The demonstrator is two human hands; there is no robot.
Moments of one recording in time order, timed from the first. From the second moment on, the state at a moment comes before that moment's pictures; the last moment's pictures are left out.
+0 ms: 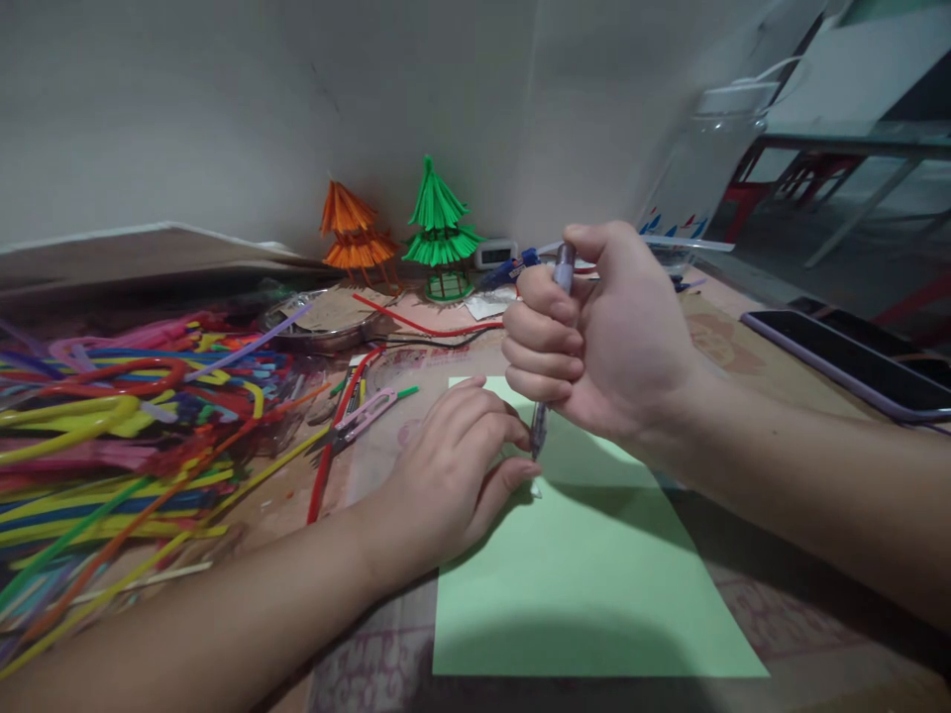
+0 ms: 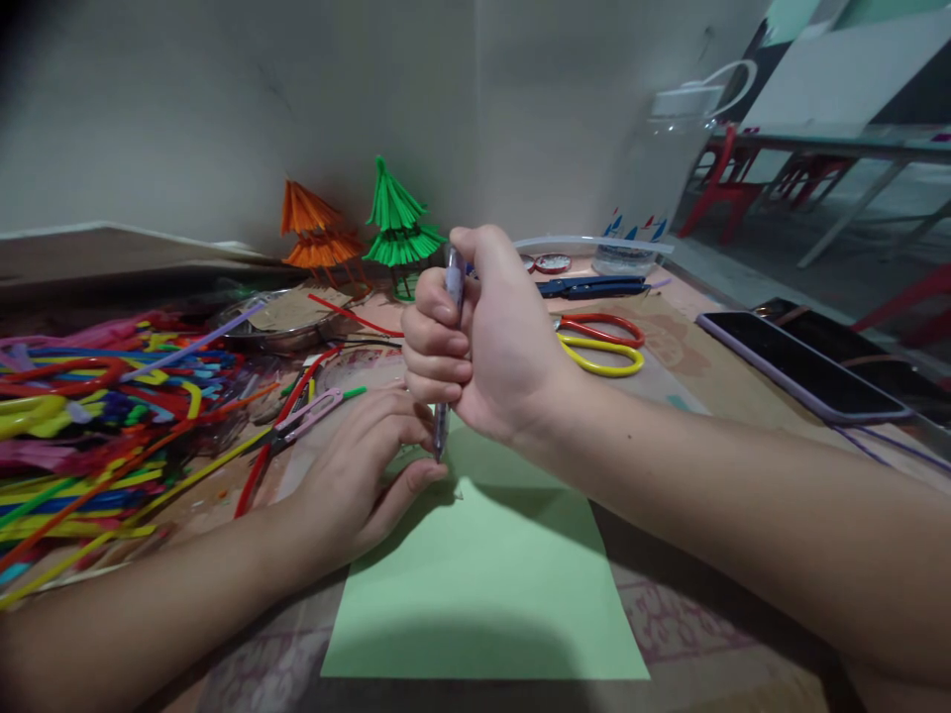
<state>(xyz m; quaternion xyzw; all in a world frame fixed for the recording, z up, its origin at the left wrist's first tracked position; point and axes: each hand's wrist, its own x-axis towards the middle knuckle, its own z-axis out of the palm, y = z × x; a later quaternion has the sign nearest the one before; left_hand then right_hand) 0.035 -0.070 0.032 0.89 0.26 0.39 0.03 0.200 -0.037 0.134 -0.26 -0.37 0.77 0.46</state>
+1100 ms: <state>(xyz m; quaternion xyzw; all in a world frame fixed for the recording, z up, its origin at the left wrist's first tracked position) 0.035 -0.070 0.032 0.88 0.25 0.39 0.04 0.198 -0.038 0.136 -0.26 -0.37 0.77 0.45</state>
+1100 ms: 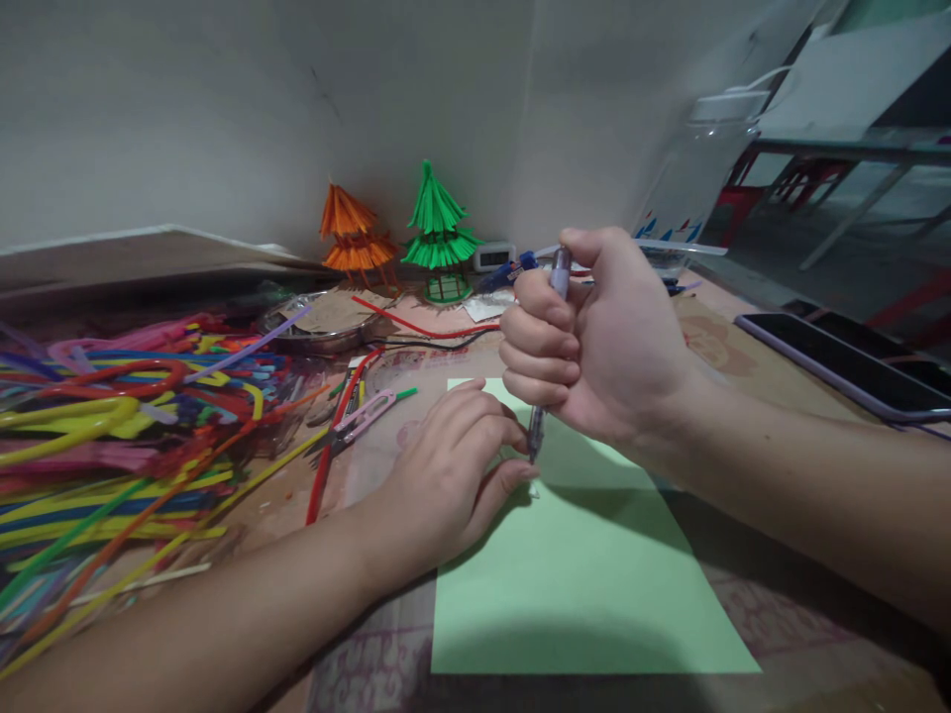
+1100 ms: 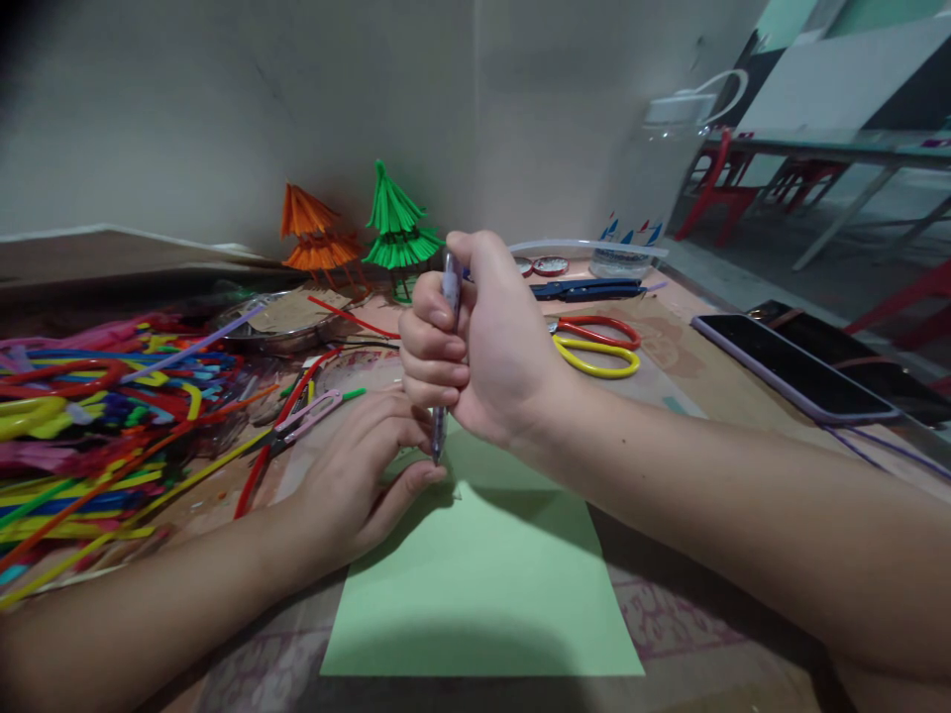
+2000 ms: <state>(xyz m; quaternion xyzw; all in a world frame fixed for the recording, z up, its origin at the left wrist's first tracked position) 0.036 -0.082 0.041 0.91 0.36 0.23 0.02 0.216 -0.026 0.147 -0.23 -0.52 0.63 0.53</state>
